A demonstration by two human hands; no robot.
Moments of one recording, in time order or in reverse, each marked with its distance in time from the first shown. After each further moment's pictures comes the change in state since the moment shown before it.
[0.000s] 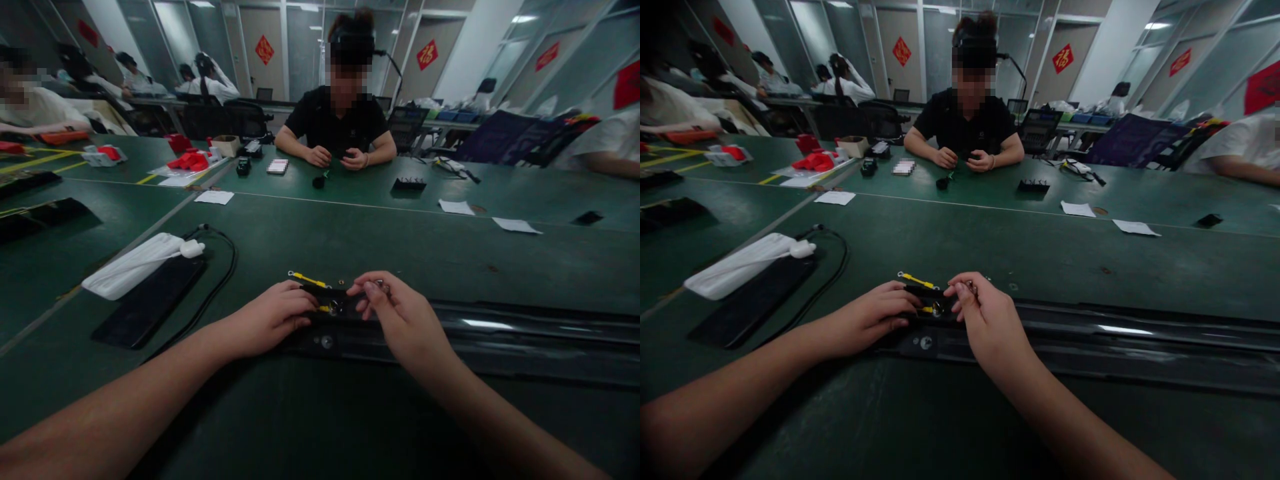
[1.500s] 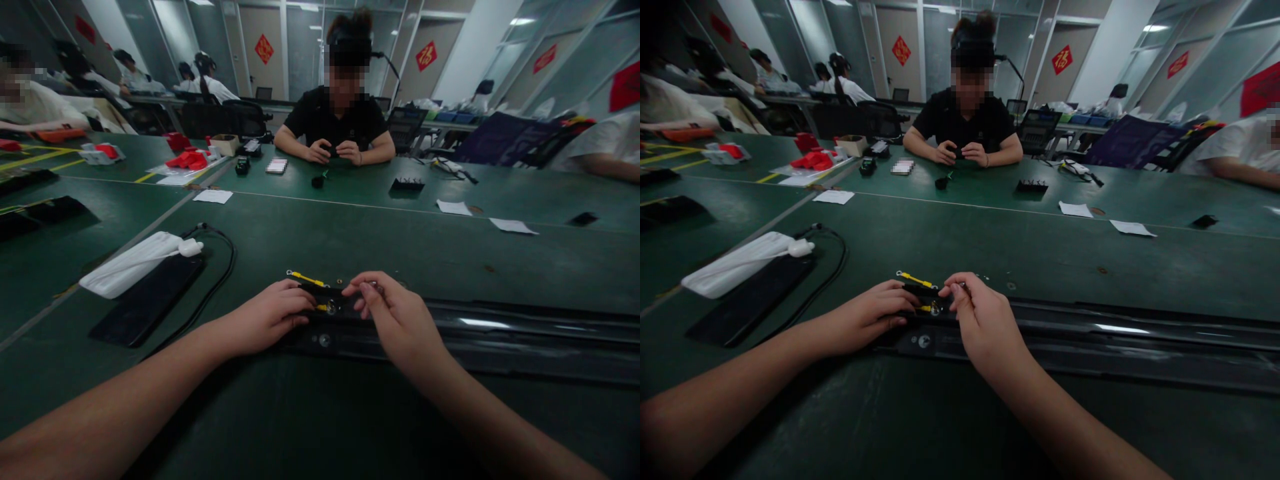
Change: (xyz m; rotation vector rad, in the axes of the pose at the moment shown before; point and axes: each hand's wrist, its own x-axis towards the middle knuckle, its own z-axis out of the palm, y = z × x) left_hand -0.001 -0.004 0.003 0.017 -0.013 -0.009; right_hand -0.001 0.000 0.000 -0.114 -0.008 -0.087
